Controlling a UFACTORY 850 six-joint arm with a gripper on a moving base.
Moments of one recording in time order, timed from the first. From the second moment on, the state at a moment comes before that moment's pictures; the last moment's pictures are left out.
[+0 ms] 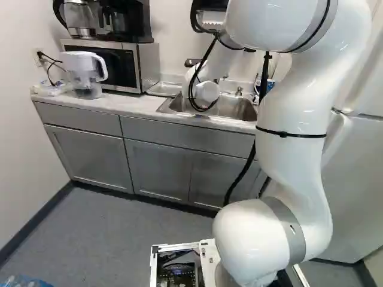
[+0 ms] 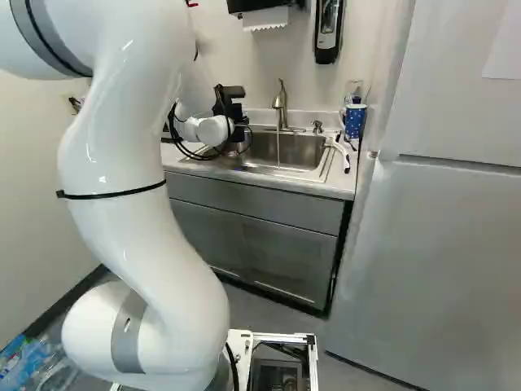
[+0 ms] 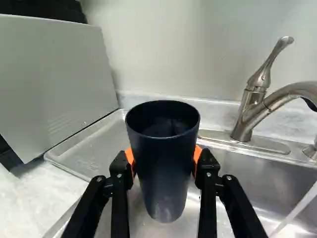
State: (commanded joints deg) arm 4.8 -18.7 -58.7 1.3 41.8 0.0
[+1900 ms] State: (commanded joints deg) arm 7.2 -19.7 -62.7 1.3 39.5 36.8
